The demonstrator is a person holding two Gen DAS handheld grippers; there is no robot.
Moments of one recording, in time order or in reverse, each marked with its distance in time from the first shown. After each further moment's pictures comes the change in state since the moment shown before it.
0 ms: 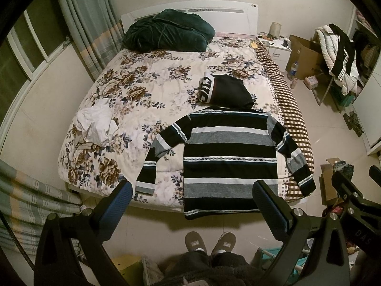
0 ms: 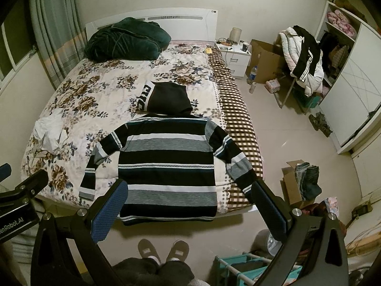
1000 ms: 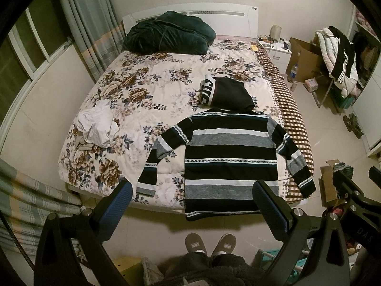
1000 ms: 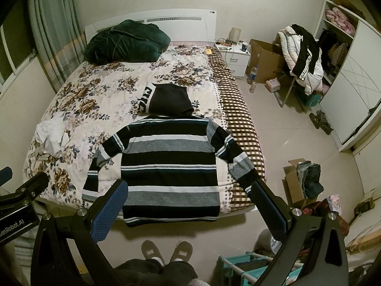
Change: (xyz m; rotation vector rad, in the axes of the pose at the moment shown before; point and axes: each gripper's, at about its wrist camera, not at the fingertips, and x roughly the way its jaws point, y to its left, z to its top) left arm 0.001 0.001 0.015 -0.001 -0.007 0.000; right arm -0.003 -0.003 0.004 0.003 0.001 0.007
